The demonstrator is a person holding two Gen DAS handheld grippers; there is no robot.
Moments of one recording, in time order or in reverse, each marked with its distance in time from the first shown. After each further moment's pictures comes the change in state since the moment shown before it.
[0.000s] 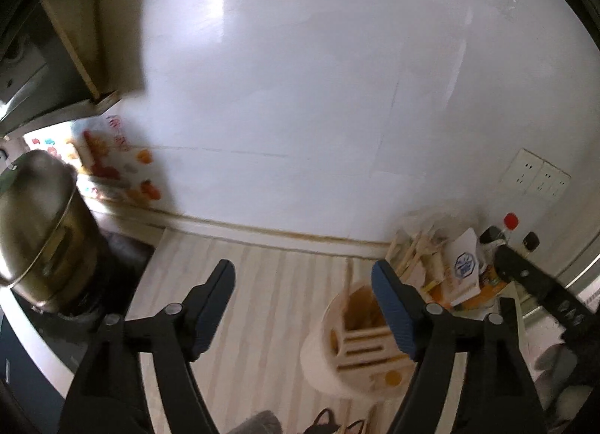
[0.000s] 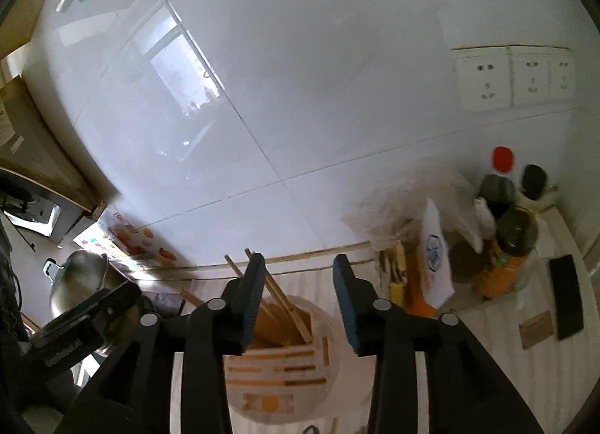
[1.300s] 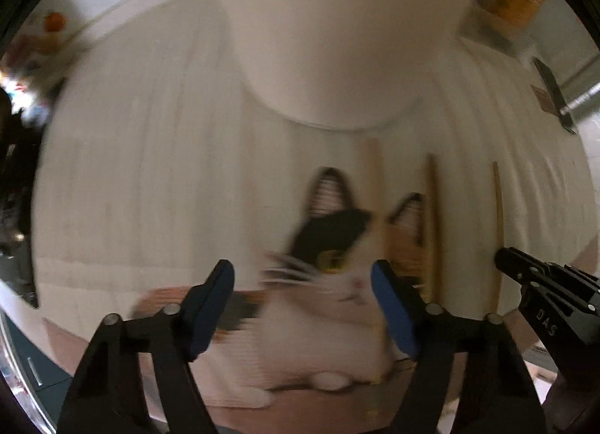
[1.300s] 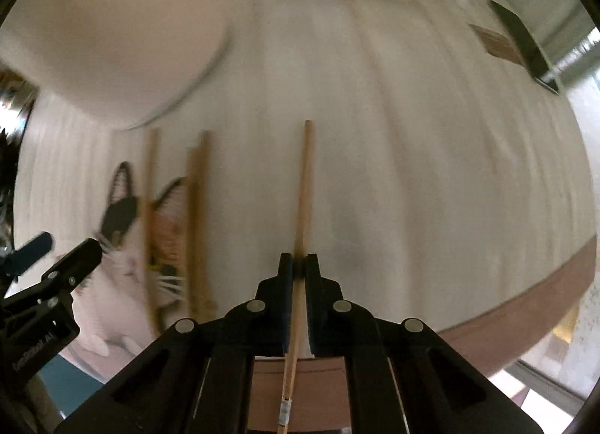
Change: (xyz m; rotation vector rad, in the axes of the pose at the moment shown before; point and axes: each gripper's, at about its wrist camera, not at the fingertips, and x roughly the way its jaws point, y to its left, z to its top) left arm 0.136 -0.042 -0.247 0.244 0.624 -0.050; right arm 0.052 -0.121 -0.279 0.053 0.658 -0.442
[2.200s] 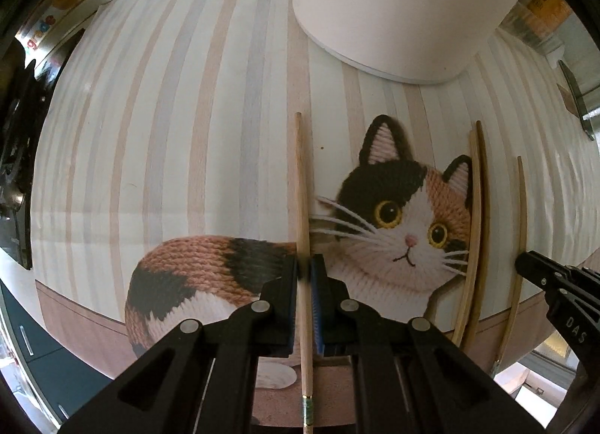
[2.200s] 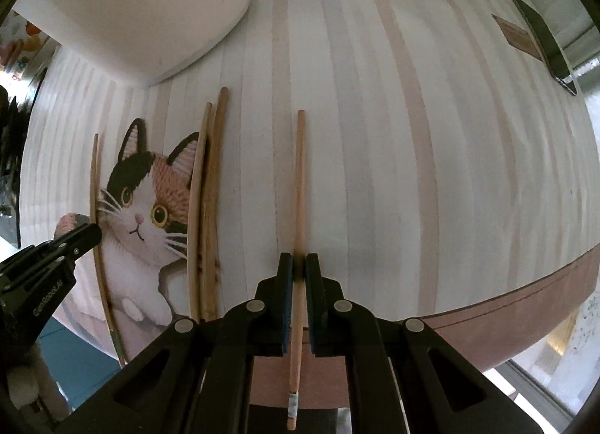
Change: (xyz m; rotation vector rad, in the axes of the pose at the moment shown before) left arm 0.085 0.030 -0.061 -0.102 0.062 0.043; right arm -0.009 -0.005 -0.012 -0.094 0.088 0.042
